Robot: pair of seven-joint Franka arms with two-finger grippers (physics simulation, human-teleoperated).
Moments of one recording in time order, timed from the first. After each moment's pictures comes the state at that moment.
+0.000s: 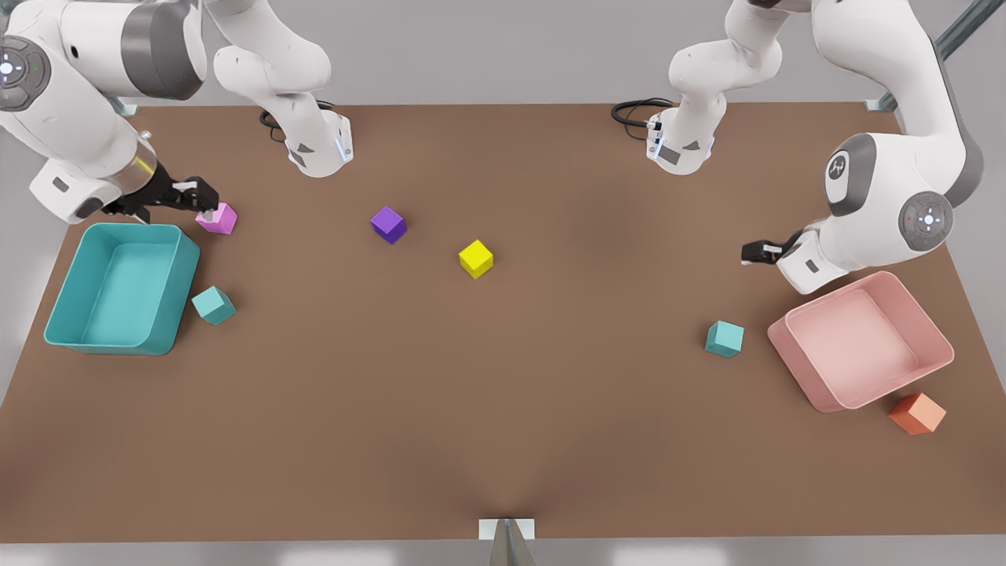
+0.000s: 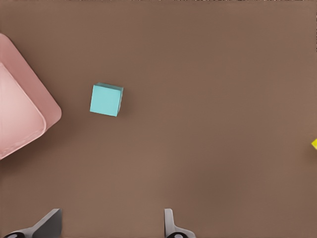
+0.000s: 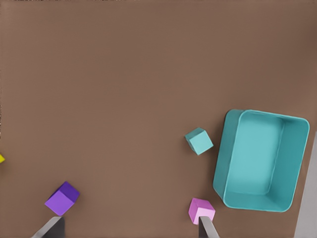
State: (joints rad) left arm 0.18 0.12 -0.22 -1.66 -0.04 1.50 0.09; right arm 0.07 0.04 0.06 -1.34 -0.13 1.27 -0.02
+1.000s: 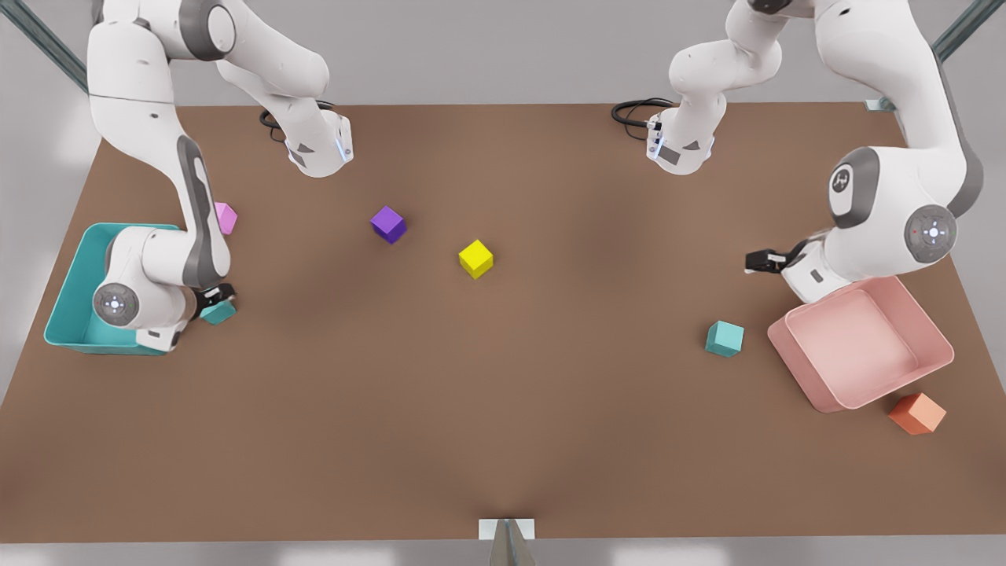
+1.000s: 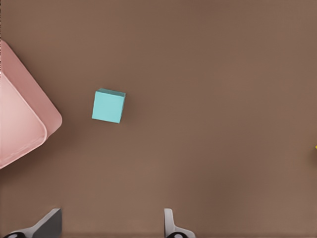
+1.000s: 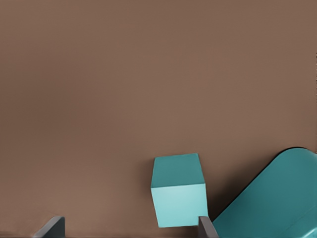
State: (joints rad) left arm 0.21 0.15 -0.22 -1.66 -0.04 1.53 0.12; right arm -0.23 0.34 0.05 -1.94 -0.21 1.95 -0.59
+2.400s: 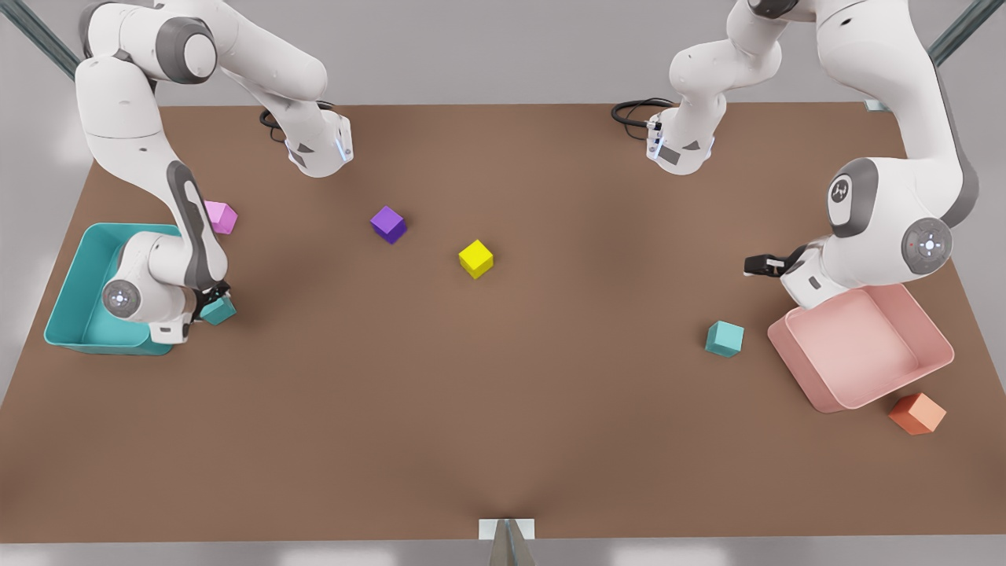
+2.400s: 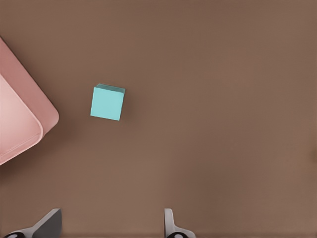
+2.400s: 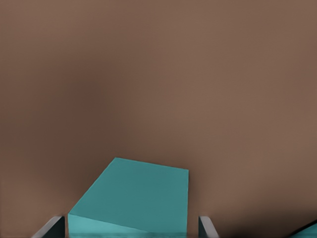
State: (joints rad) left arm 0.21 0.17 -0.22 -1.68 -0.04 1.53 0.12; right arm -0.37 0.46 0.05 -2.08 -0.23 2.24 -0.92
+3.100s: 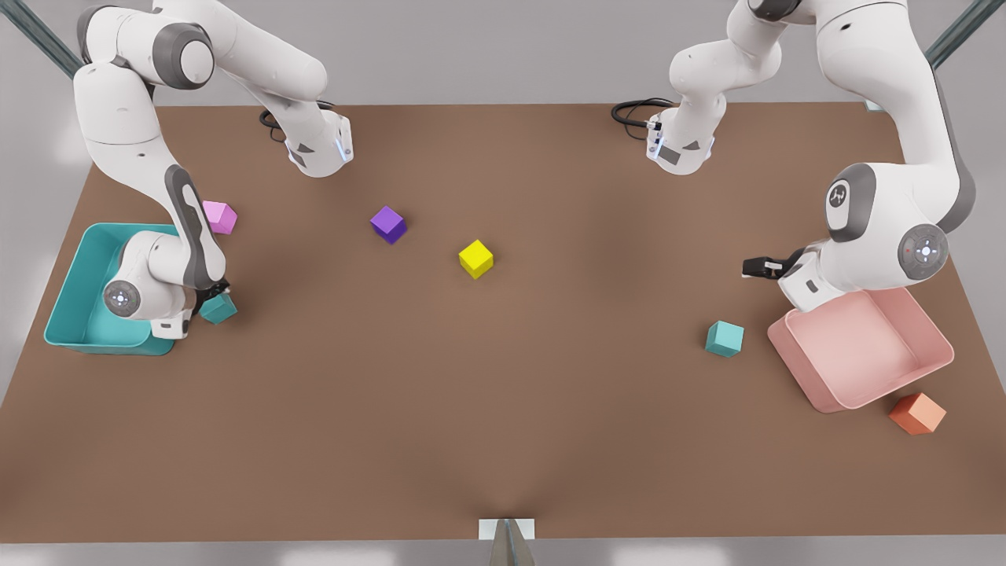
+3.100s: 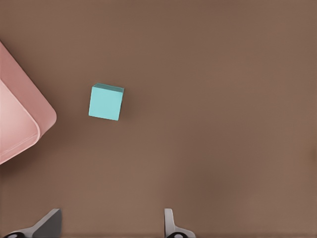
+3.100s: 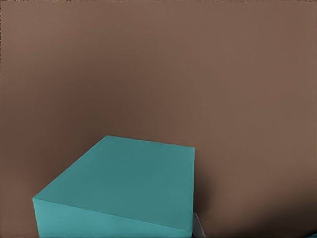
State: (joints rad) left arm 0.21 0.19 -0.22 -1.67 -0.04 1.54 0.13; right arm -0.38 0.48 0.02 -2.09 -0.23 2.23 -0.90
